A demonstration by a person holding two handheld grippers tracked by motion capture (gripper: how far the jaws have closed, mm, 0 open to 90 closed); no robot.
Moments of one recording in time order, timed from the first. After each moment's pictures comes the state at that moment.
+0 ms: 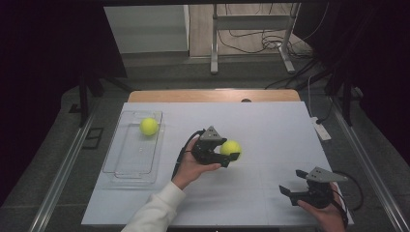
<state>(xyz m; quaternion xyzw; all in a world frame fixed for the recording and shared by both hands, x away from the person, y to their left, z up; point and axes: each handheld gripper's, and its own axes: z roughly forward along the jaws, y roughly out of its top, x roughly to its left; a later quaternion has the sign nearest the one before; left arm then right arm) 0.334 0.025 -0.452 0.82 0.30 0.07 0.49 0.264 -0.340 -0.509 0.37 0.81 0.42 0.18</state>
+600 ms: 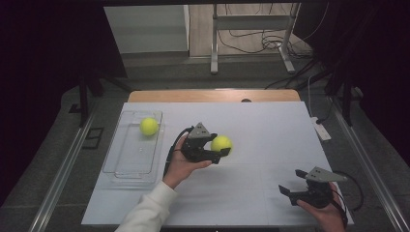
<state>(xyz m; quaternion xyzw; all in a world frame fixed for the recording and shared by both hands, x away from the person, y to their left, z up) 0.330 0.052 -0.441 0.81 0.31 0.10 0.49 0.264 -0.339 -0.509 0.37 0.81 0.42 0.18</state>
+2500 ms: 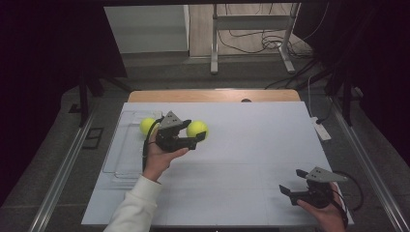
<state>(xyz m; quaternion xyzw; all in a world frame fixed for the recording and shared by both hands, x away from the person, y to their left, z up) 0.335 0.117 -0.419 0.76 0.37 0.16 0.51 0.264 -0.340 -0.508 0.37 0.81 0.42 0.19</state>
